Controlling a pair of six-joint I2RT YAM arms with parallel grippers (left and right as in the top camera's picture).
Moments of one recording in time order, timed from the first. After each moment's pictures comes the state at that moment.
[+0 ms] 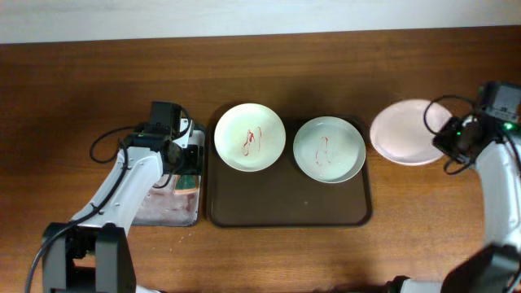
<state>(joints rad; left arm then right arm) -0.13 1.65 1.07 -0.70 0.01 -0.05 -0.42 1.54 1.23 -0.87 0.05 0.34</state>
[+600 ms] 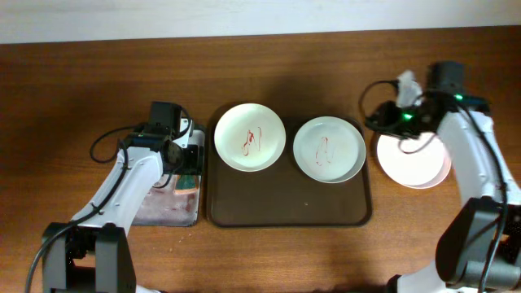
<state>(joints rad) -0.13 1.65 1.07 -0.70 0.01 -0.05 -0.13 1.72 1.35 -0.82 -0.47 0.01</state>
